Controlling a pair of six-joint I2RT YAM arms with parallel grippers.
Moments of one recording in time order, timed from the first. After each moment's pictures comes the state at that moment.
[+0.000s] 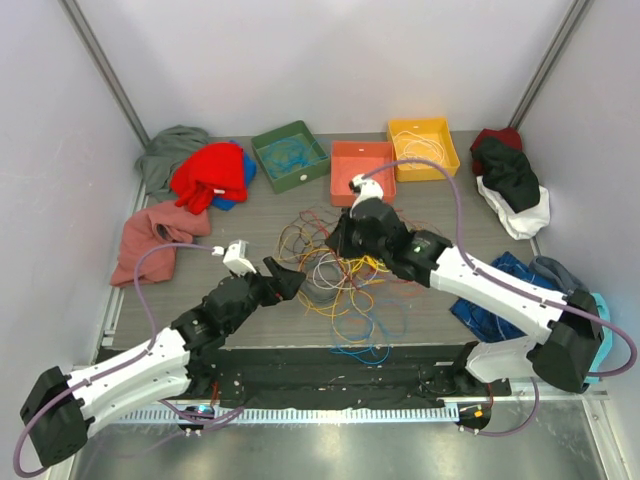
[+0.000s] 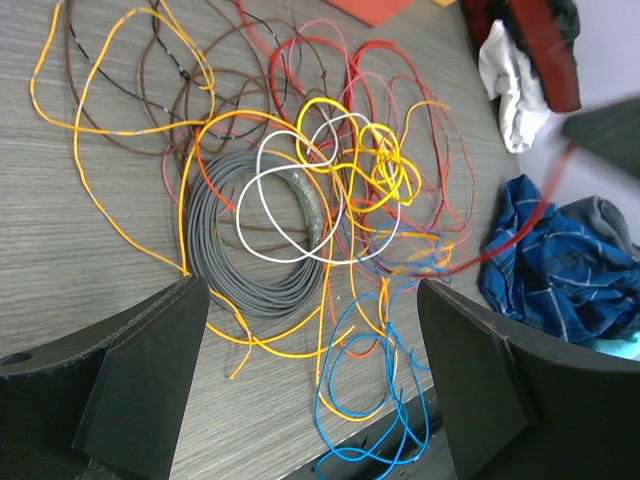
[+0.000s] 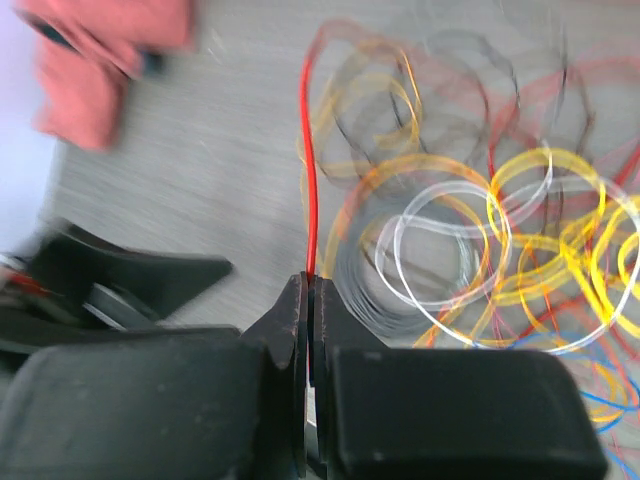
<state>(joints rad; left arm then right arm) -0.86 0.73 0.30 0.13 -0.31 -0.89 0.87 1.30 1.05 -0.33 0.17 0.66</state>
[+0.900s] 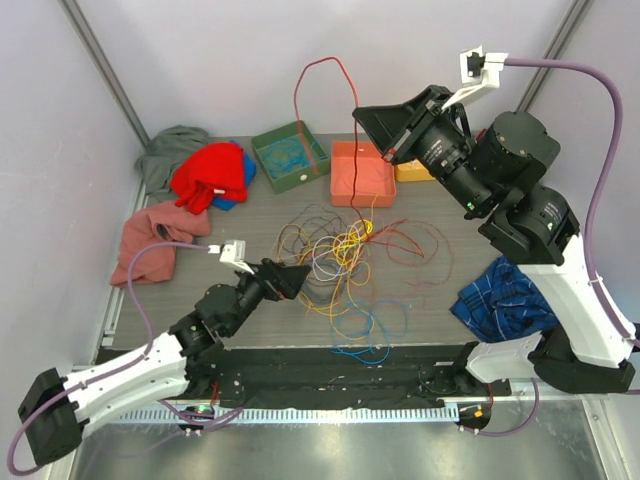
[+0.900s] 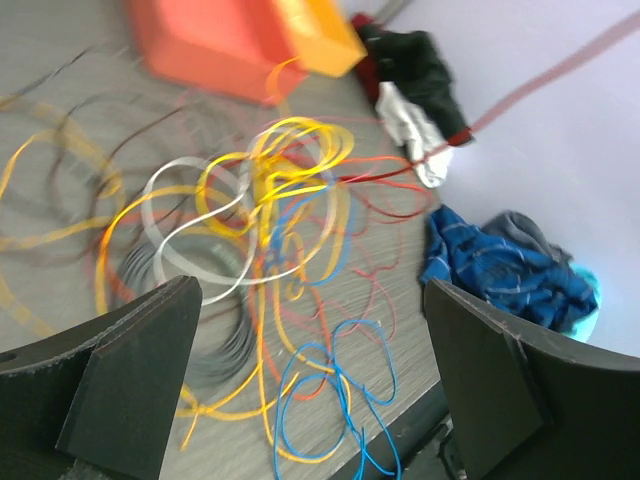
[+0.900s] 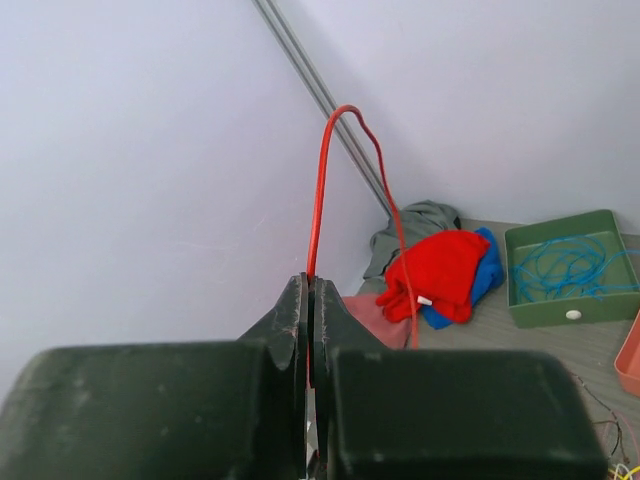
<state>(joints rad) -0.89 0.66 0.26 0.34 -0.33 -0.77 0.87 1.30 1.99 -0.48 0.22 0.50</state>
